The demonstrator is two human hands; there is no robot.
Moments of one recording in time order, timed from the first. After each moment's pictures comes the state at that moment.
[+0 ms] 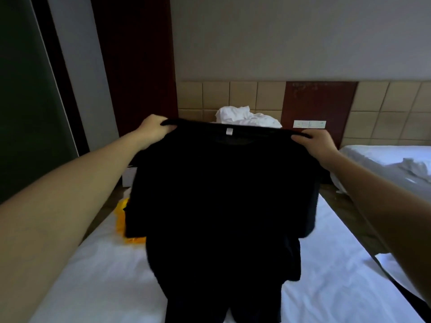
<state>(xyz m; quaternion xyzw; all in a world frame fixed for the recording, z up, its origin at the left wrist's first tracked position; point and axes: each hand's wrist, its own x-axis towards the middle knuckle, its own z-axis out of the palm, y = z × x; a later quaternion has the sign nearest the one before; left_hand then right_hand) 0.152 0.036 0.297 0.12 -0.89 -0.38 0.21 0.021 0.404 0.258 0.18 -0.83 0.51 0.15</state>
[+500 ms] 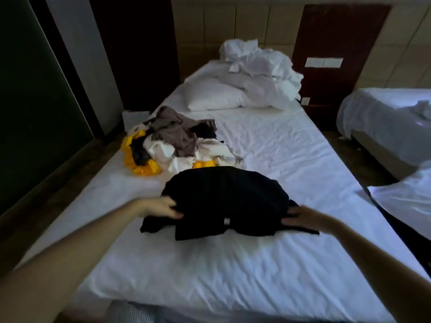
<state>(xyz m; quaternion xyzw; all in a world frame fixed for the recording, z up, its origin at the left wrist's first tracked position) 0.279 0.052 -0.007 0.07 -0.88 -0.36 -0.29 0.156 0.458 -0.010 0.22 -0.90 0.24 -0.29</state>
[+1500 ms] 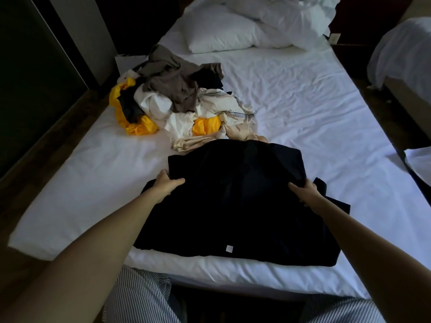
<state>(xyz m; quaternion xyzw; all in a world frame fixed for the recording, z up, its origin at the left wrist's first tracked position) 0.237 0.051 -0.117 0.39 -0.72 -0.55 -0.13 0.103 0.429 -0.133 -0.10 -0.88 0.39 -0.24</state>
